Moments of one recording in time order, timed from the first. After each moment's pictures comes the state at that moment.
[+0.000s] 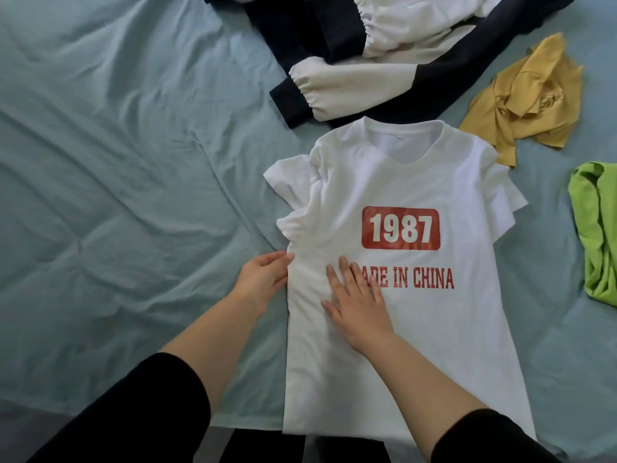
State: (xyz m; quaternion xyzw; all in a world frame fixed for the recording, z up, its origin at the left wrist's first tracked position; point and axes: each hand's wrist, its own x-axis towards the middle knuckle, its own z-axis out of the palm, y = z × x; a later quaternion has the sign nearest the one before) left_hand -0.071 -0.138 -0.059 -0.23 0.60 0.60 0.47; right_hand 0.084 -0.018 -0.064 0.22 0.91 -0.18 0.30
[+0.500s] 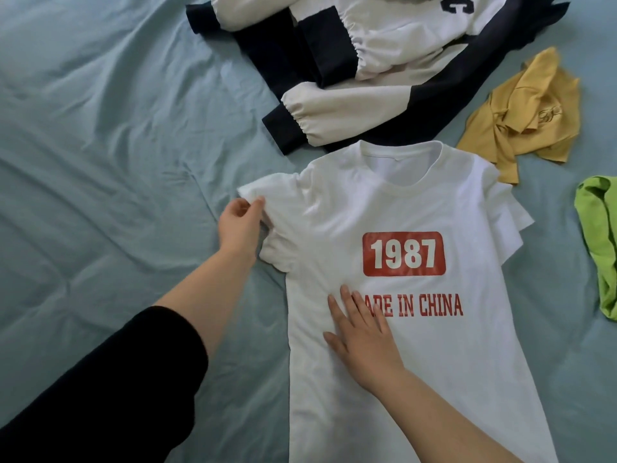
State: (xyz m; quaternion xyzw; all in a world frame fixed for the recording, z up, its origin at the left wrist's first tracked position) left_hand -0.183 -0.077 -0.055 -0.15 0.75 0.58 0.27; right_hand 0.082 -0.015 -0.069 0.23 0.91 -0.22 0.28
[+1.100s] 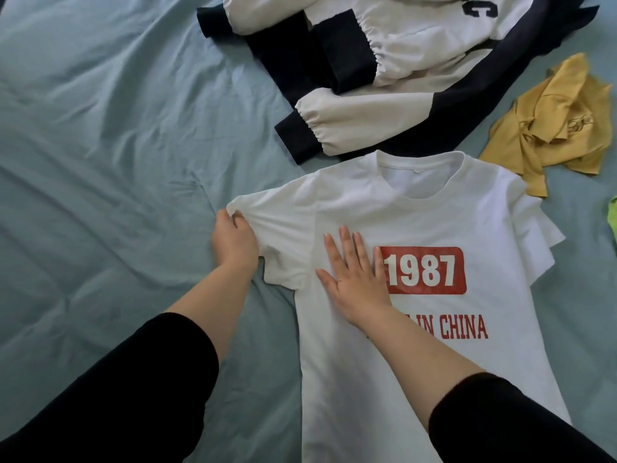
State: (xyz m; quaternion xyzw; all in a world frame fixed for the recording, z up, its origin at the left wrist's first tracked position) left_hand -0.209 -0.090 -0.081 -0.12 0.89 0.40 0.15; right_hand -0.034 0.028 -0.090 0.24 0.93 -0.17 0.23
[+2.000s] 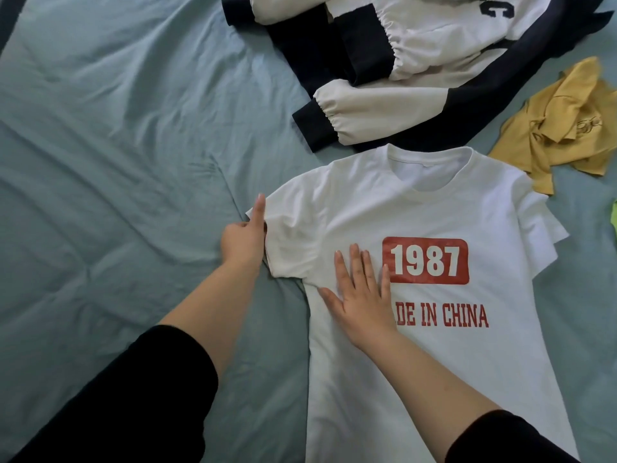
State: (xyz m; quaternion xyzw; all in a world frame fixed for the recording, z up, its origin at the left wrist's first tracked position) left_hand -0.189 -0.119 -0.065 -0.22 0.79 0.48 0.30; right_hand 0.007 -0.014 -0.079 0.24 0.93 -0.17 0.22
